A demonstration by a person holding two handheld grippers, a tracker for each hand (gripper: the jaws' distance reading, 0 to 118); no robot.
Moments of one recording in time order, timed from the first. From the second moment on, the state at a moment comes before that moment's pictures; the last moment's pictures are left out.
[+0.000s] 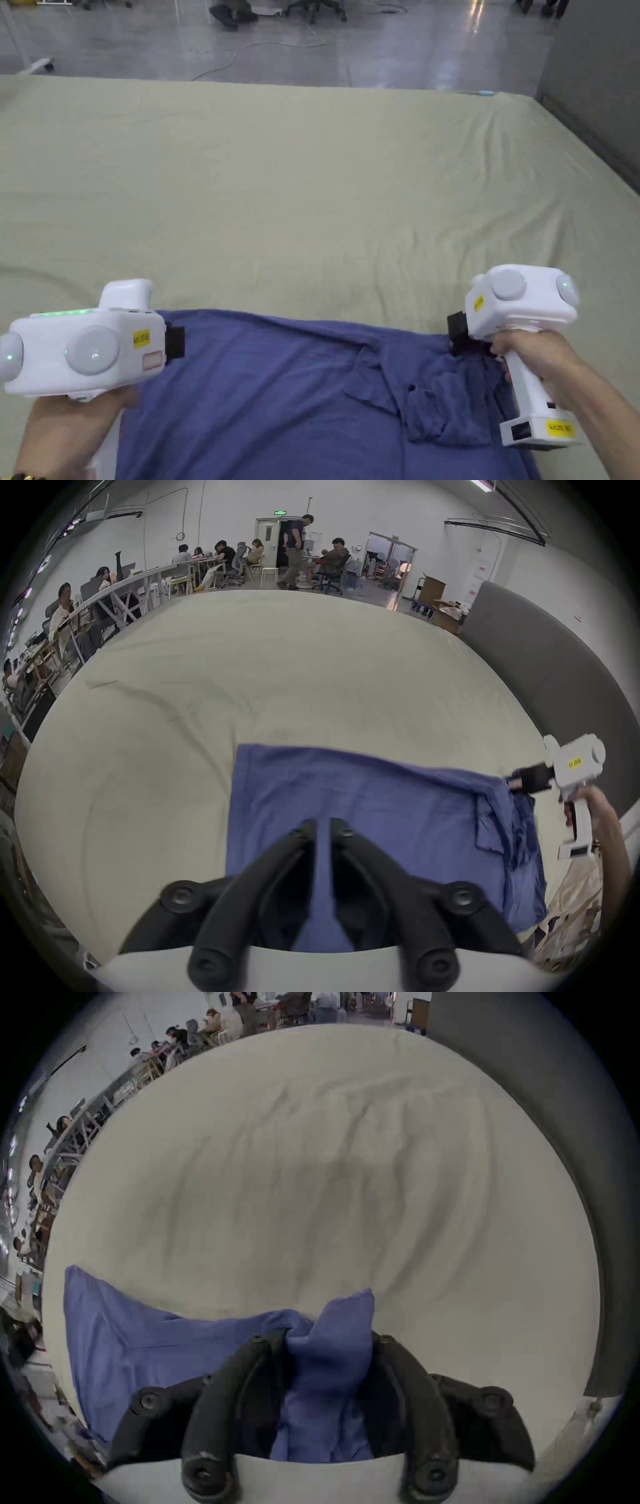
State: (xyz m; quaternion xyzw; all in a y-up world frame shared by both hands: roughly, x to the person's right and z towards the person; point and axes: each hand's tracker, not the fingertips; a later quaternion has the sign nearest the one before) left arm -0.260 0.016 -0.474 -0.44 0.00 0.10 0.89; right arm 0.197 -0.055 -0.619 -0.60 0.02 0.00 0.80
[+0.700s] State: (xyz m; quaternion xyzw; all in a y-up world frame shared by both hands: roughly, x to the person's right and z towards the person) left arm -0.249 -0.041 -0.586 -0.50 0.05 -0.02 0.87; right arm 0.213 -0.058 -0.625 -0.61 0.04 -0.05 0.79
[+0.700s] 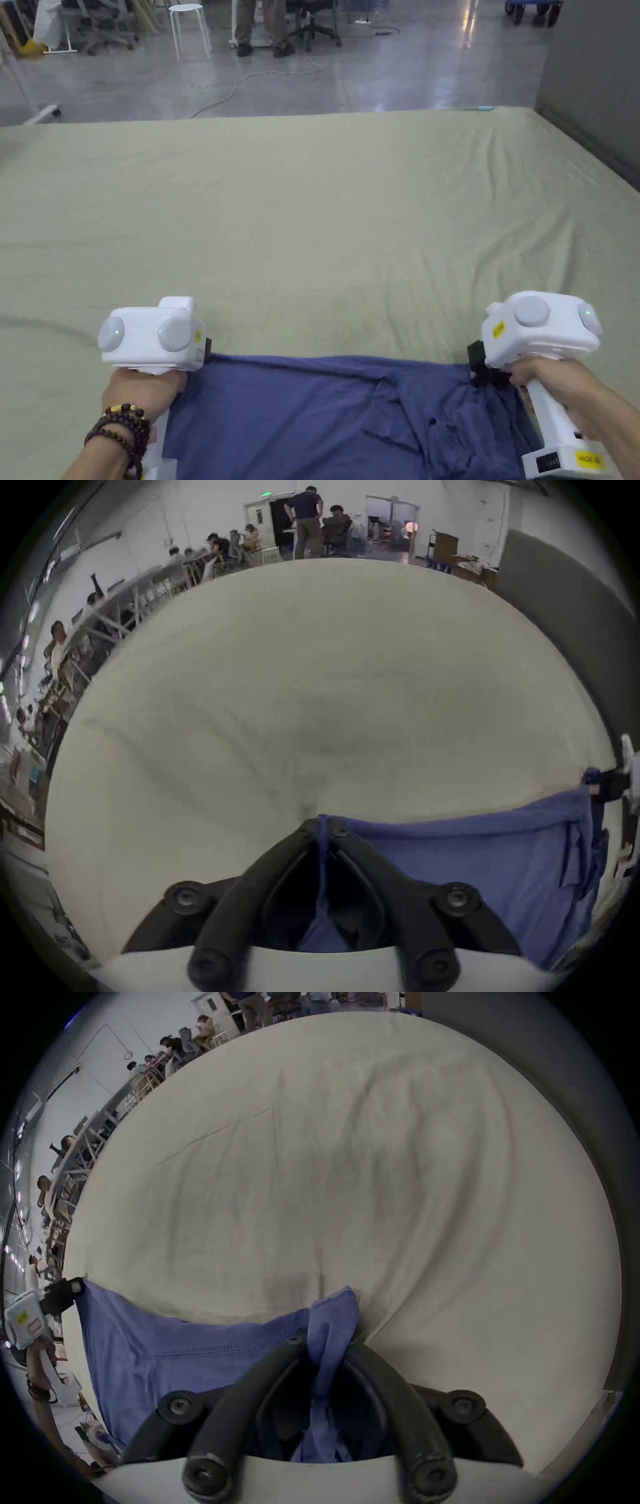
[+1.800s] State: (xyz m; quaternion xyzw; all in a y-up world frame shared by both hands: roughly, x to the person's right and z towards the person) left arm -0.277 -0.027 -0.268 -0.56 -0.04 0.03 0.82; right arm 0.227 -0.029 -0.318 -0.60 0.13 0.07 0.79
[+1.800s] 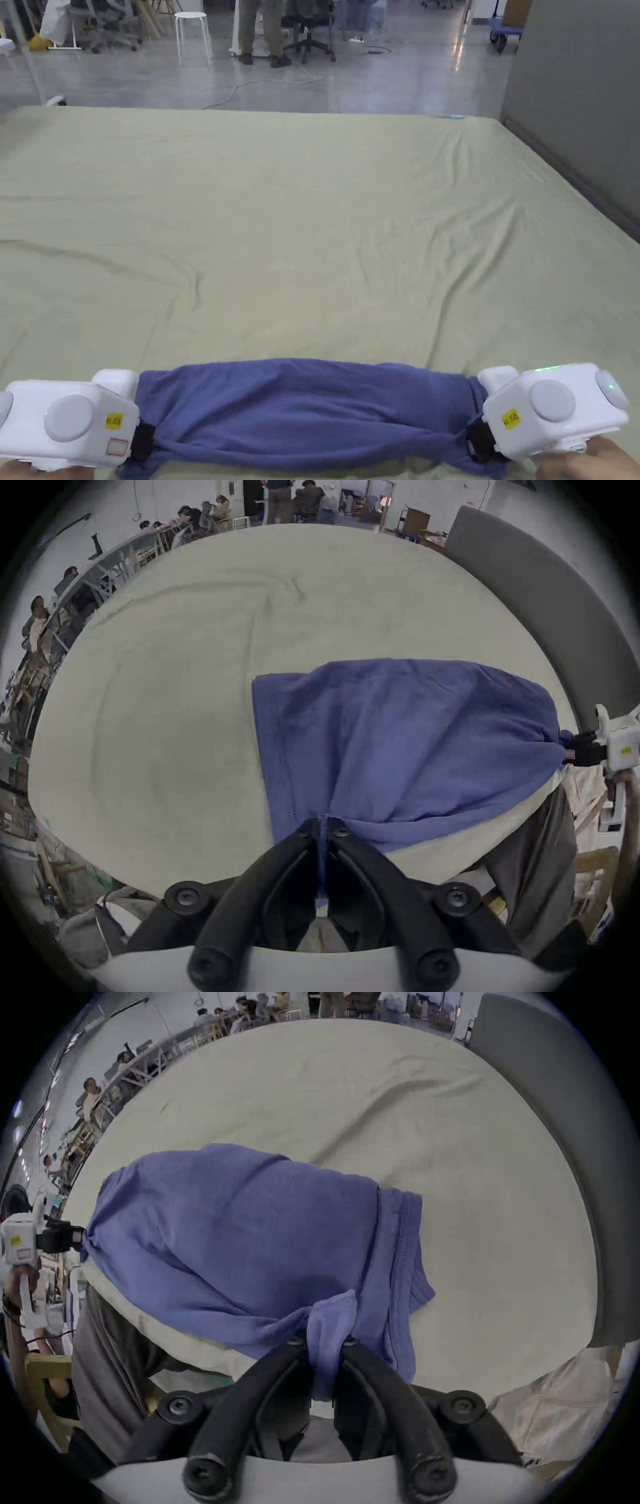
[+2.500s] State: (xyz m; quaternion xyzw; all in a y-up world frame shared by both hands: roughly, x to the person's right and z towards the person) left arm -0.231 0.090 -0.272 -0.38 -0.08 -0.01 0.92; right arm 0.163 0.094 -0.316 -0.38 0.06 0.07 0.92
